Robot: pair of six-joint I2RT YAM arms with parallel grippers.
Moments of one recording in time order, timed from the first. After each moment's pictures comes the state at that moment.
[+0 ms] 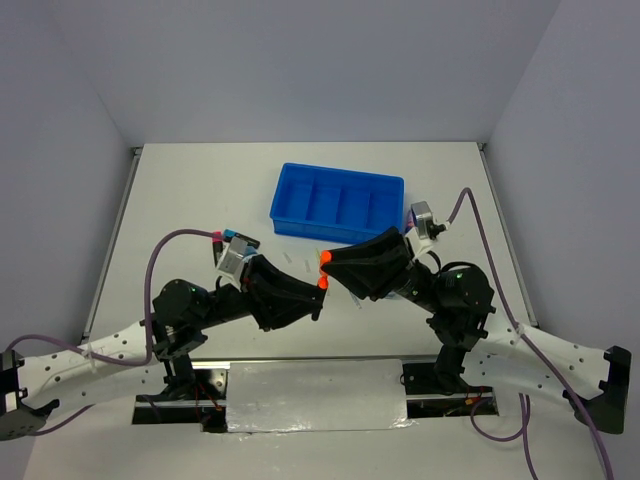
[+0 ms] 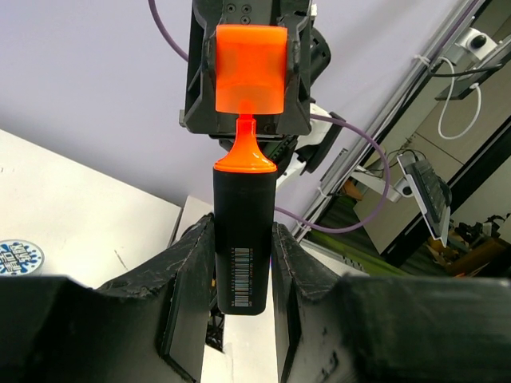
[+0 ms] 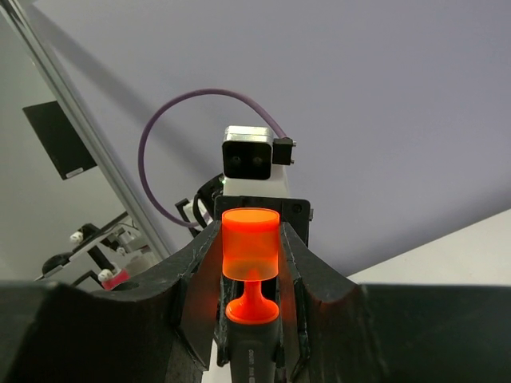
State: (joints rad) left arm -1.09 0.71 0.55 0.56 0.25 -0.64; right arm 1.04 0.72 0.63 0.69 -0.18 0.65
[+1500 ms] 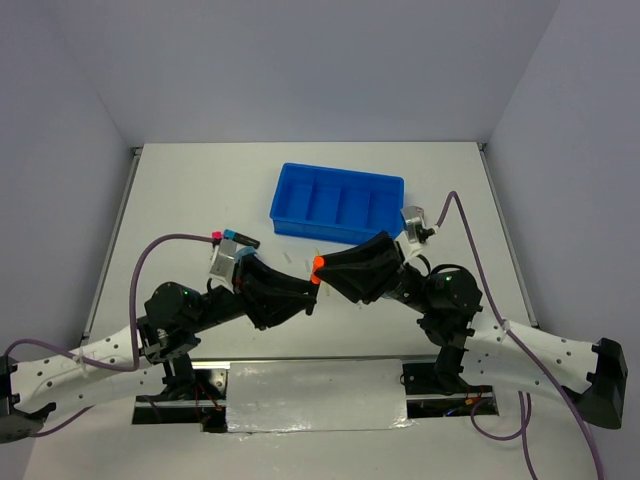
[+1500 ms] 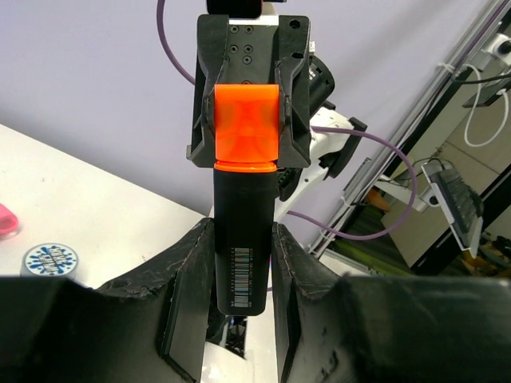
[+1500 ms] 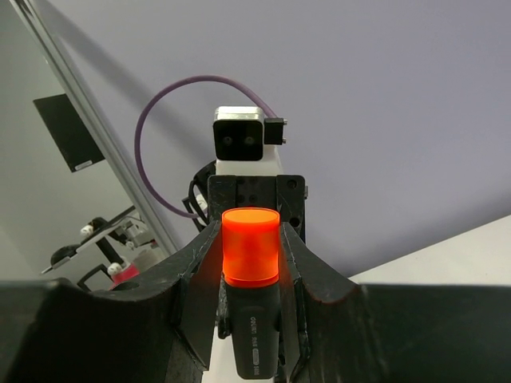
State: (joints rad) left arm -1.09 0.66 0.55 0.50 0.18 -0.57; right arm 1.05 0.78 0.57 0.82 -0.20 0.67
